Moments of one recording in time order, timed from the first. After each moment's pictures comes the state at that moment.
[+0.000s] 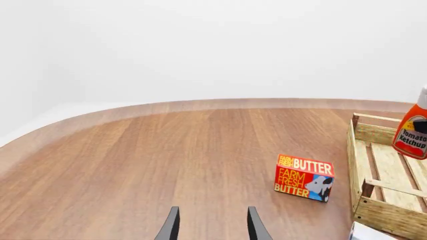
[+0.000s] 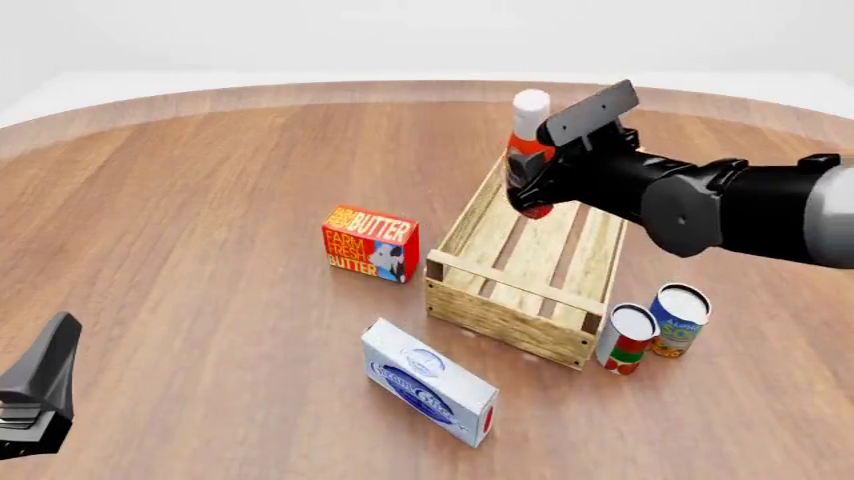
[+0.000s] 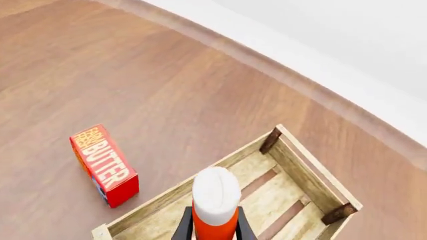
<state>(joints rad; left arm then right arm) 0.01 0.01 0.00 0.00 0.00 0.39 1.57 -0.92 -0.21 -0.25</state>
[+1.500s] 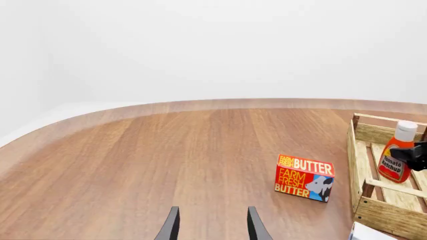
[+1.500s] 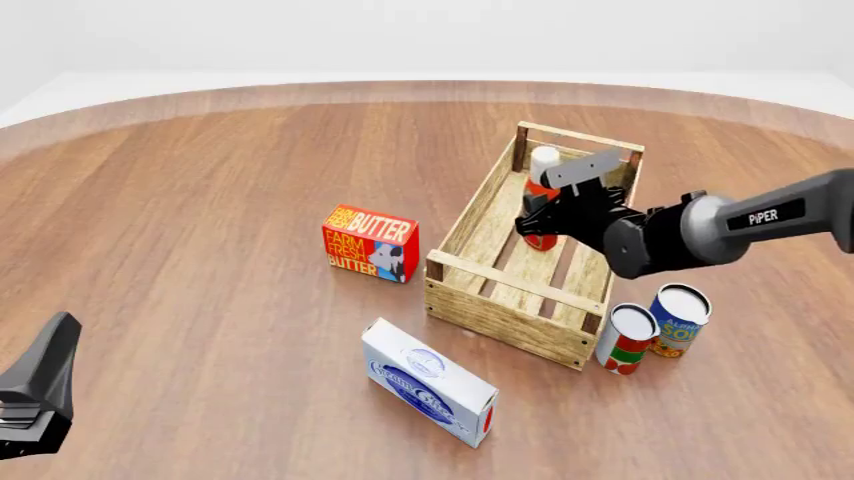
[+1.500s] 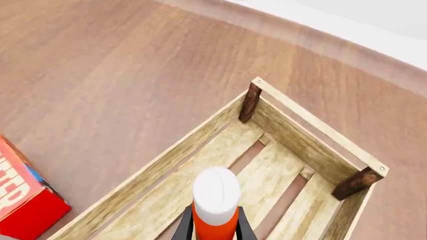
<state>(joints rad) 0.01 0.01 0.00 0.00 0.00 0.26 1.98 -1.01 -0.47 -0.15</state>
